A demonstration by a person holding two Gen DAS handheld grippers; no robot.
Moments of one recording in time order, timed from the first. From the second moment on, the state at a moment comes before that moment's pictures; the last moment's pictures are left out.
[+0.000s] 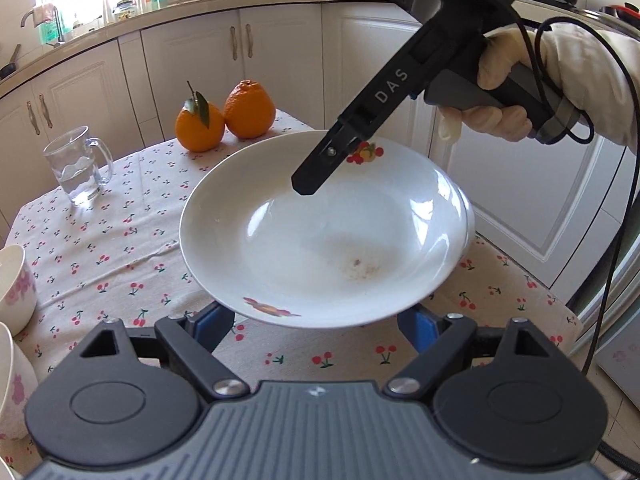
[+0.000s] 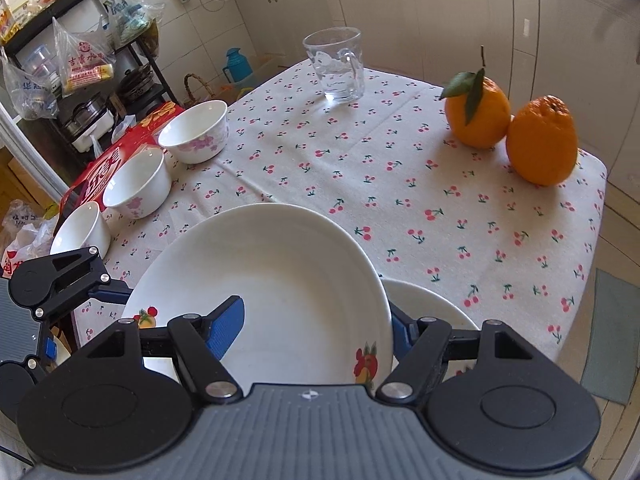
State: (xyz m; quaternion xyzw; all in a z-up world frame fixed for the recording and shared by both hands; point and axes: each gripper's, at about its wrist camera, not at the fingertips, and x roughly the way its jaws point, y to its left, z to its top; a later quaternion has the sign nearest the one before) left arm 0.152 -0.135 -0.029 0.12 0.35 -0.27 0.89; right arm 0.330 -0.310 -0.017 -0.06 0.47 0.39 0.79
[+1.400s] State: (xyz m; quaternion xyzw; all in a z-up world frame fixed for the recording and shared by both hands) left arm 0.172 -0.166 -0.034 0.15 0.33 -0.33 0.87; right arm 0.300 -0.393 -0.042 0.00 0.48 0.30 0.83
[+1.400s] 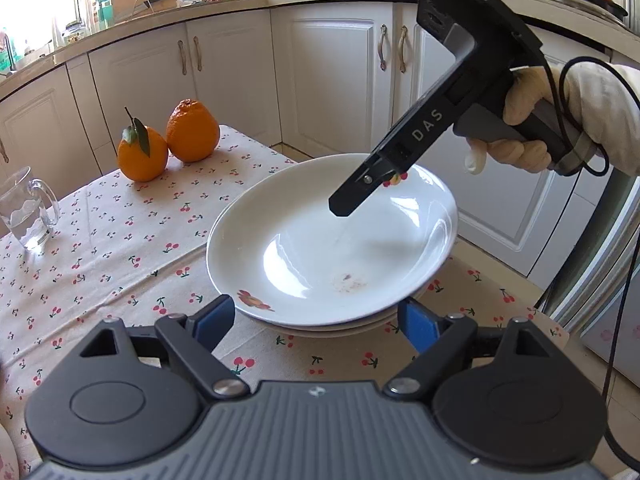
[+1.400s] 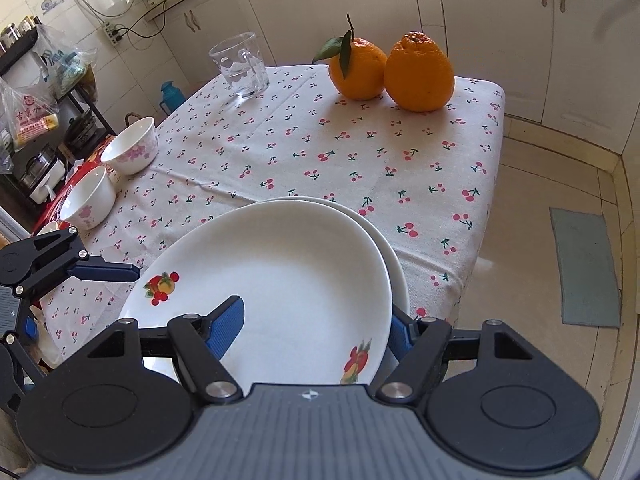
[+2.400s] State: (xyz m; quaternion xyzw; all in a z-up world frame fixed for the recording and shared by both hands) left arm 0.158 -0.155 -0.032 0.14 0.32 -0.33 0.88; right arm 0.276 -0.388 -0.029 -0.04 0.49 0.26 0.83
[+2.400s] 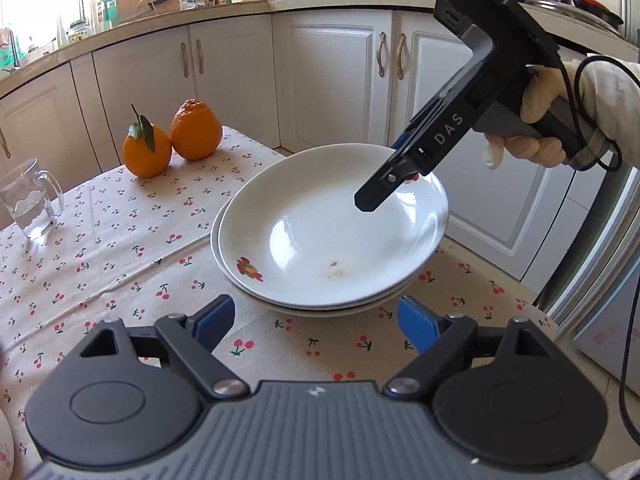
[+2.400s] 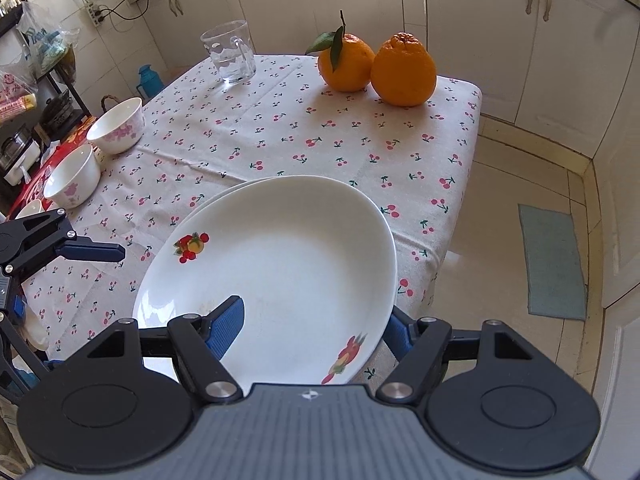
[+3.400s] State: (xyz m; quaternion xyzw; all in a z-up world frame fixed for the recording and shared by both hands) left arm 0.135 -0.132 -0.024 0.14 0.30 -0.32 0.89; right arm 0.240 -0.368 -0.025 -0.10 0.49 0.21 0.84
